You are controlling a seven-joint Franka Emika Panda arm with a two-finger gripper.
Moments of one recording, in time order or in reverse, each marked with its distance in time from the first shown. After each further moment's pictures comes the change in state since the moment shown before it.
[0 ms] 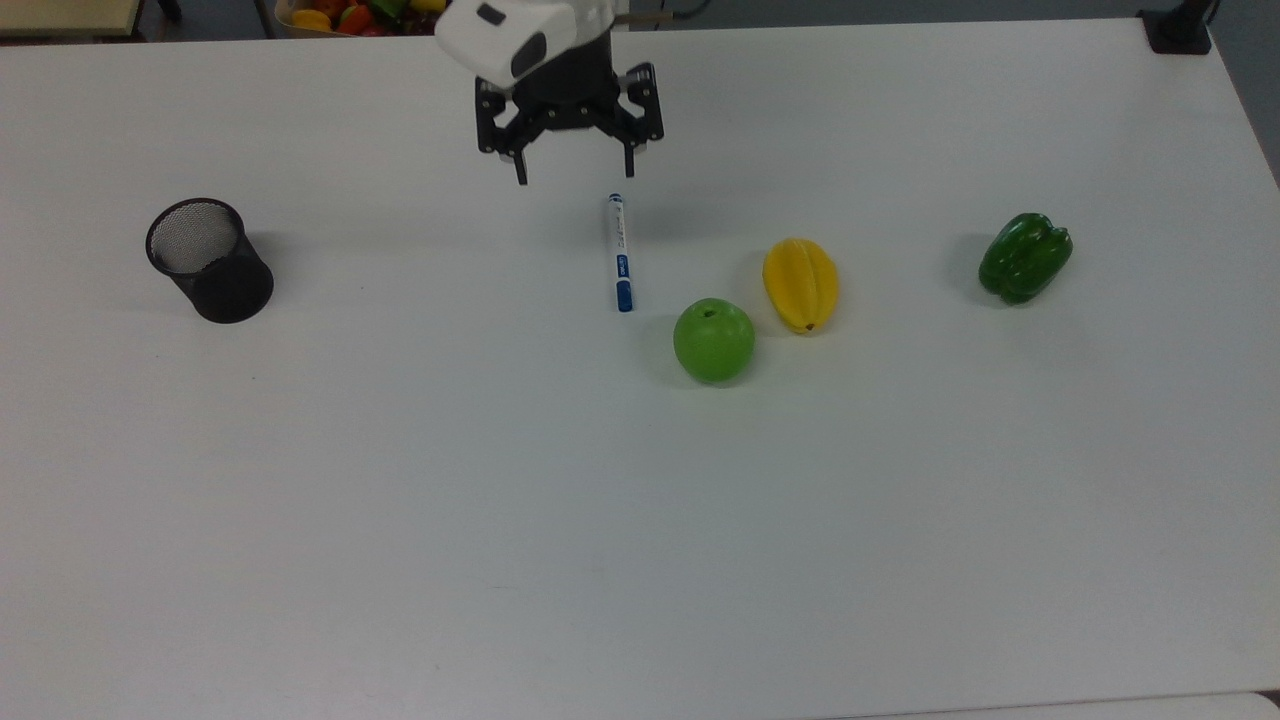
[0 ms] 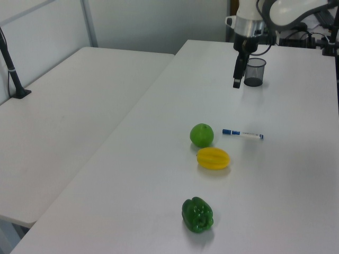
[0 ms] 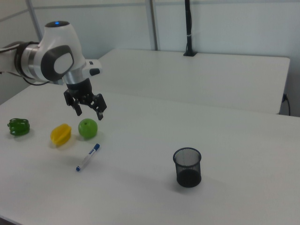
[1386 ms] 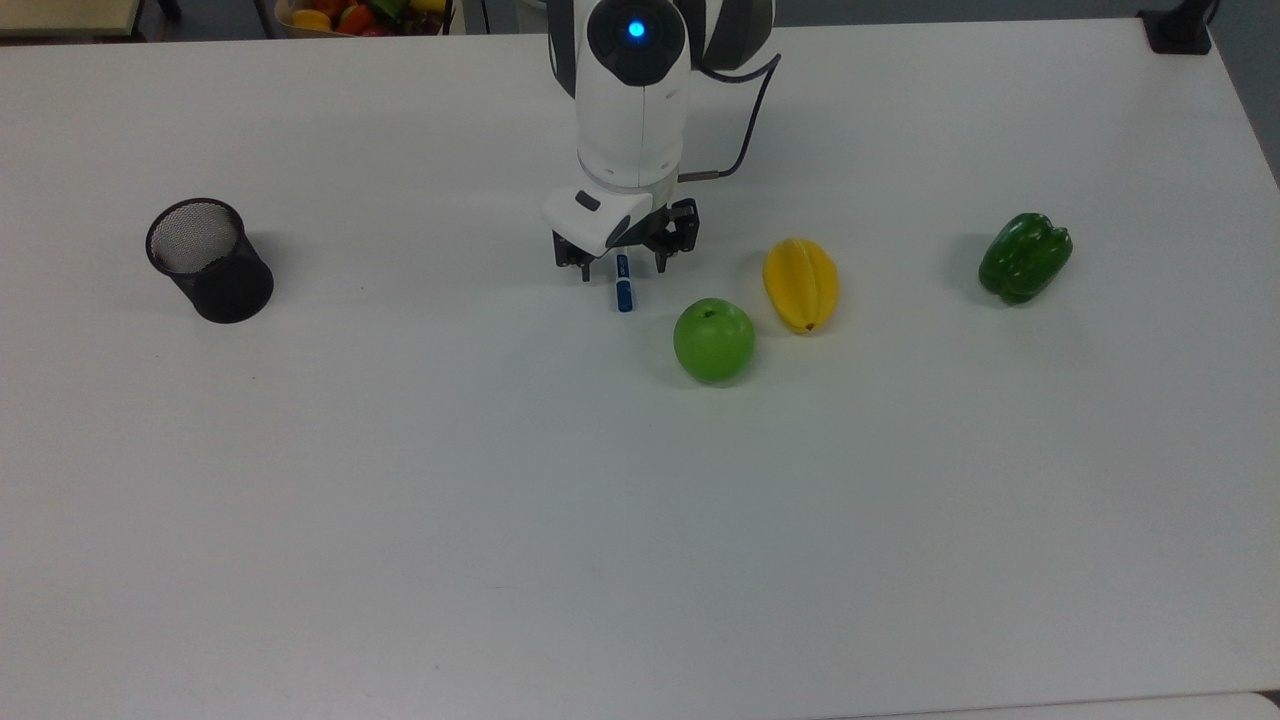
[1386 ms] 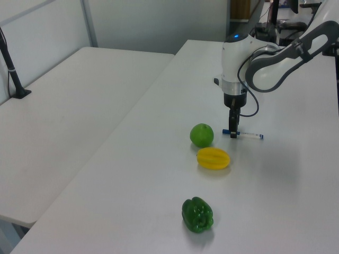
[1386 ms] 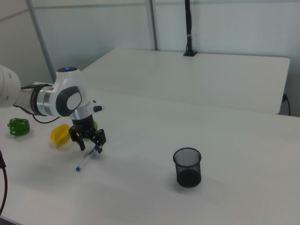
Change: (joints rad) arm 0.067 0.254 0.016 -0.059 -0.056 0.175 0.032
